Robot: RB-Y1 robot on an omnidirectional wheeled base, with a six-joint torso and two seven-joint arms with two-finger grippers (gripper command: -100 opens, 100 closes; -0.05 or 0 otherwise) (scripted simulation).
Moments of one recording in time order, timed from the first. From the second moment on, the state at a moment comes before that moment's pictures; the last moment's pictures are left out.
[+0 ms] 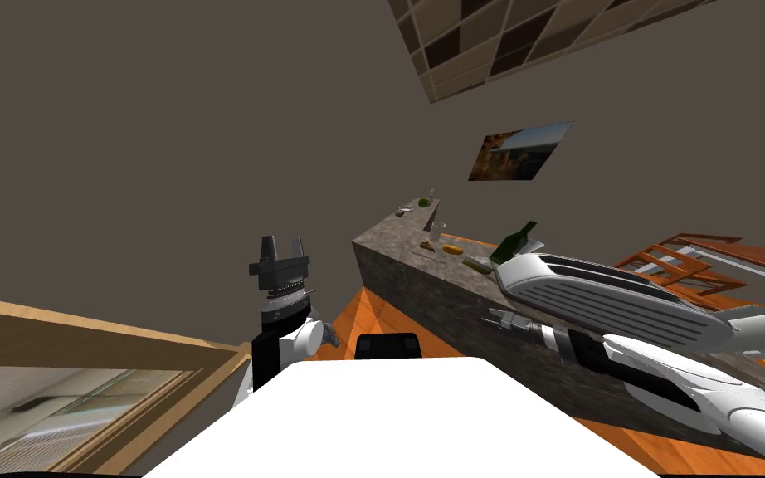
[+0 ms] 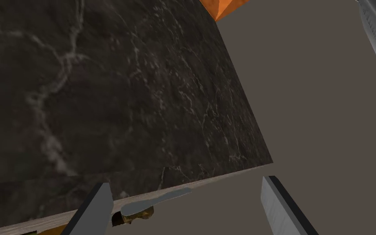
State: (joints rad) left arm 0.50 -0.02 -0.04 -2.38 0.05 -0.54 0.15; right arm 0.39 -1.24 0.31 -1.12 0.40 -0.93 0.17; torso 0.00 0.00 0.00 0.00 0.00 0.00
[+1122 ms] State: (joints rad) left arm 0.50 -0.02 -0.04 -2.38 0.05 -0.54 0.15; right arm 0.32 -1.48 0.44 -0.73 0.57 -1.05 0.20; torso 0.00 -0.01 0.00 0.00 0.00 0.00
